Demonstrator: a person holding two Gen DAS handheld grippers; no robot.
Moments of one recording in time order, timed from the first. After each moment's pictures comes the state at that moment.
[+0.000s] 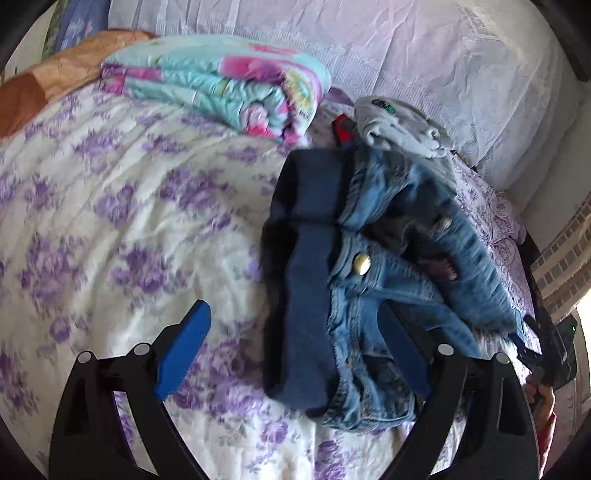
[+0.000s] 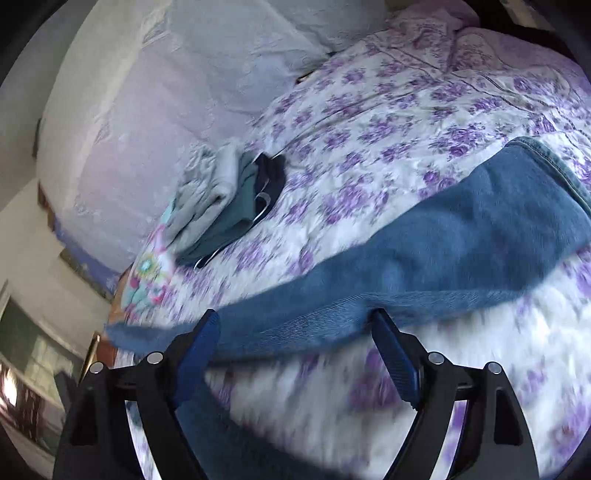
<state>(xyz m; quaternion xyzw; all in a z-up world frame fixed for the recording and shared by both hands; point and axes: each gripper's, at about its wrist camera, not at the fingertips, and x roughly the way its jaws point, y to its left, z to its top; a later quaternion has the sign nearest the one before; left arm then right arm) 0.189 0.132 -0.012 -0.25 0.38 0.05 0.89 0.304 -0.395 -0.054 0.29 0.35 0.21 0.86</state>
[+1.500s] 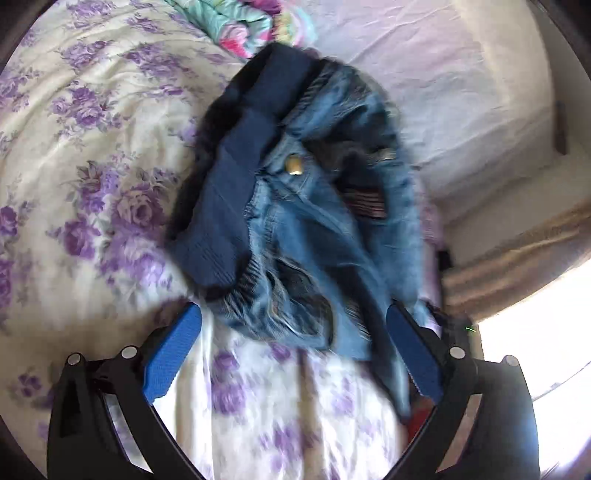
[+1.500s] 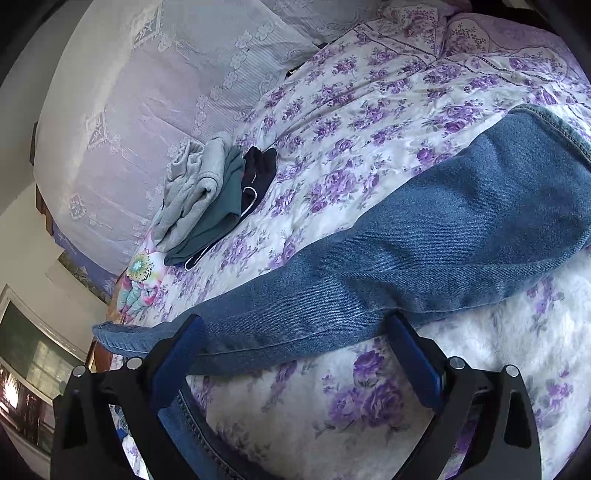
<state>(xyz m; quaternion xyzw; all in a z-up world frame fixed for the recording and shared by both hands) 0.163 0.098 -0.045 -0.41 0.39 -0.07 0.82 0.305 -0.389 -0.077 0.28 0.36 0.21 0.86</state>
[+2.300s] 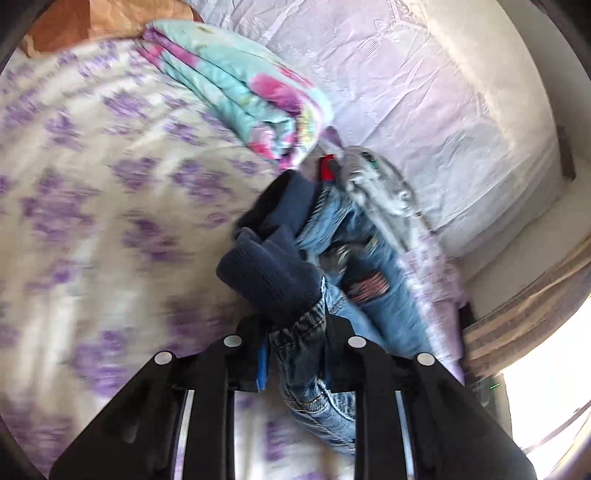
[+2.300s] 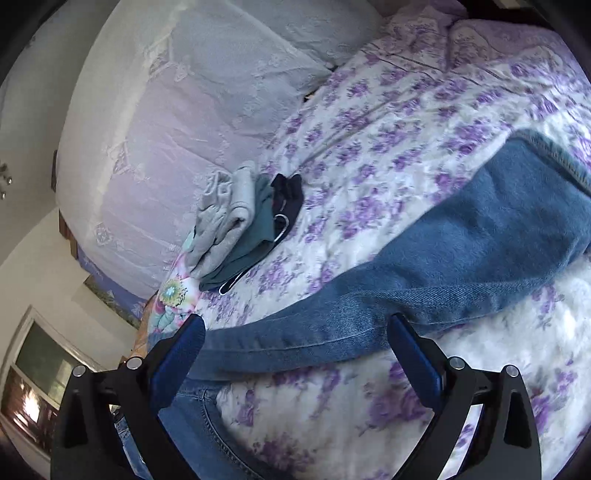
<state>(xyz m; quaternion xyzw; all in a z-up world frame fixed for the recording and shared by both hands) 0.135 0.158 0.002 -0.38 0.30 0.02 0.87 0.290 -0.390 -0.052 0.32 0.31 0.24 0.86</state>
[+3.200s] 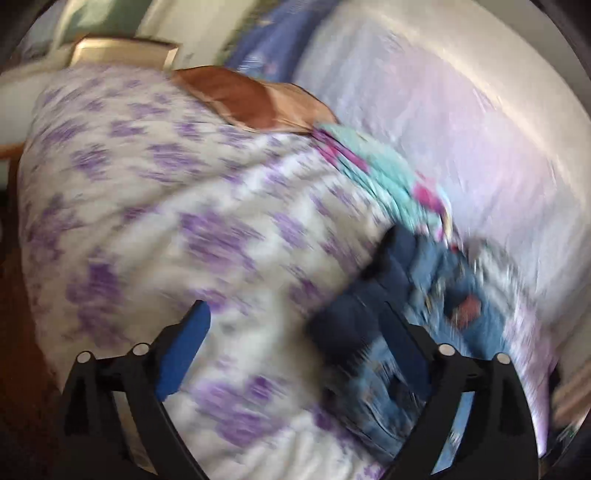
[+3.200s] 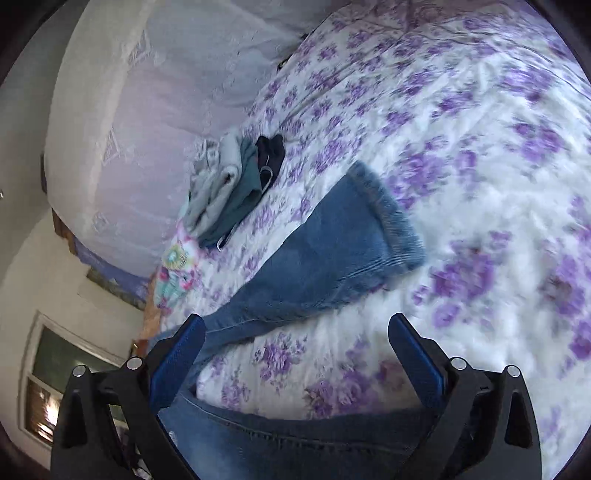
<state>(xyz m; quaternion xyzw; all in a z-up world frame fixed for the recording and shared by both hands) -0.046 0.242 -0.032 -0.37 0.20 0.29 0.86 0.243 -0.406 -0.069 0.34 0.40 0.24 0.82</state>
